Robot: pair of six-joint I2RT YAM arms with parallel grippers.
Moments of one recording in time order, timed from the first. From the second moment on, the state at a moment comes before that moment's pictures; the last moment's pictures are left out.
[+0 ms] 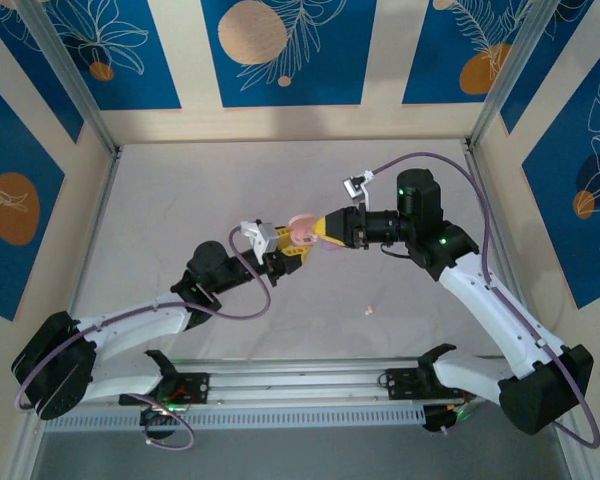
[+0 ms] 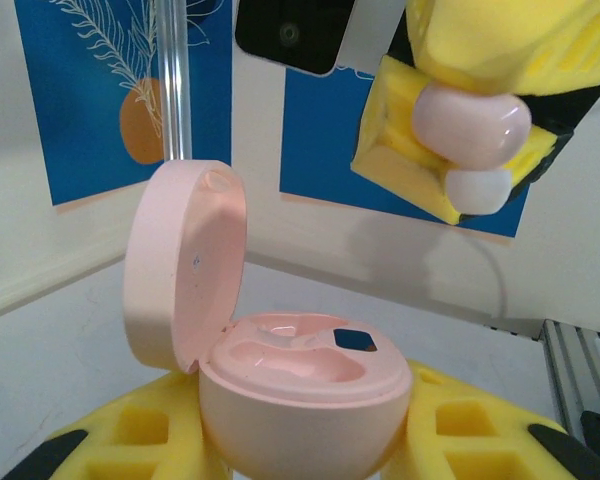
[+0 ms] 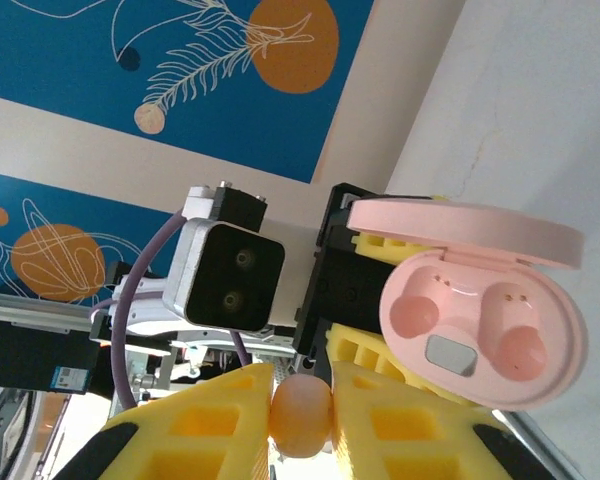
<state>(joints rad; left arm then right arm) -0.81 1.18 0.54 0.75 0.34 -0.10 0.47 1.09 1.05 -0.29 -0.96 0.91</state>
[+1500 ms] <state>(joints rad) -0.82 1.18 0.54 0.74 0.35 -0.10 0.60 1.12 1.05 -0.32 -0.71 0.82</state>
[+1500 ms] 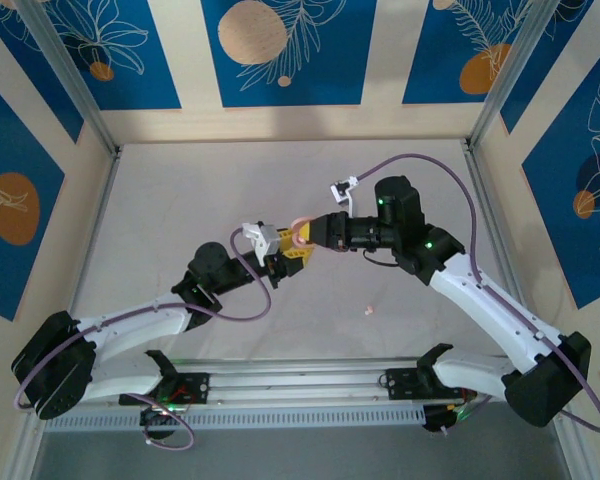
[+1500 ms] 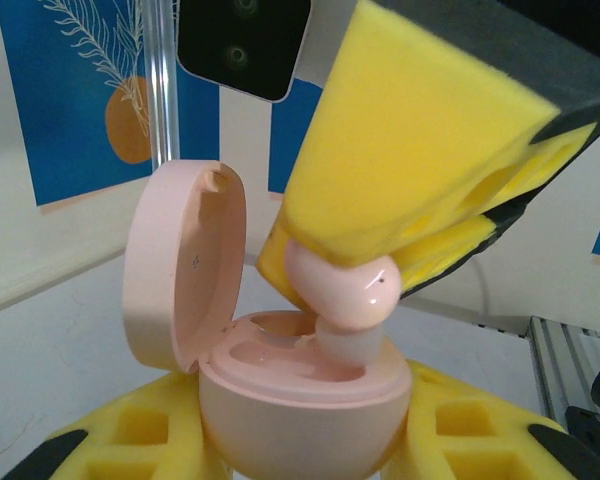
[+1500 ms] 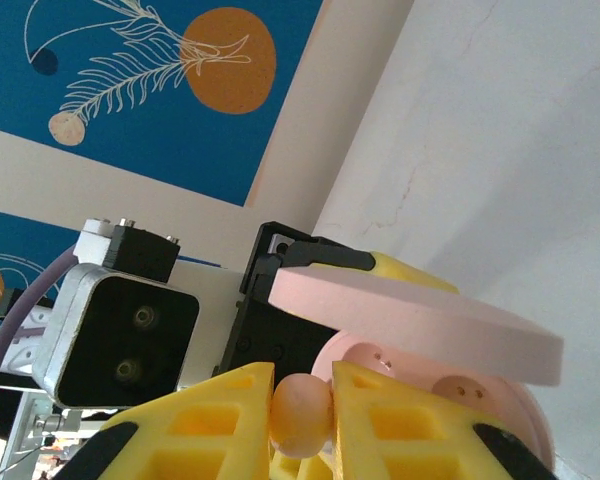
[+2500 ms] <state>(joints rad) -0.83 1.17 0.54 0.71 0.34 -0.10 0.63 1.18 1.17 -0.53 -0.63 0.74</state>
